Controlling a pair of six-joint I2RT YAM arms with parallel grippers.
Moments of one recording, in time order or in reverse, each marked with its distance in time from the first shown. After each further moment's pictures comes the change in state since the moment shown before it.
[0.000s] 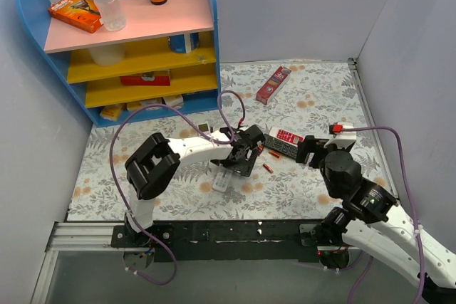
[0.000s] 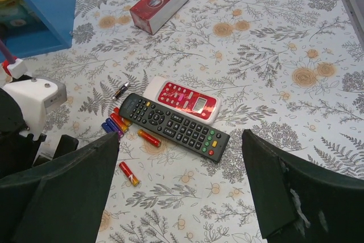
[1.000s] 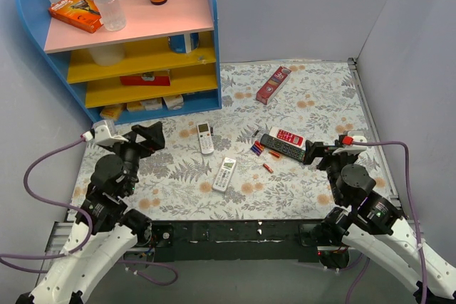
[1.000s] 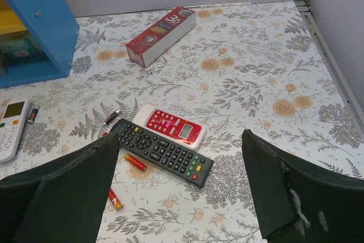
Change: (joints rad) left arm 0.463 -1.513 -0.692 0.503 -0.163 0.031; right arm 0.000 -0.214 -0.113 0.136 0.041 -0.183
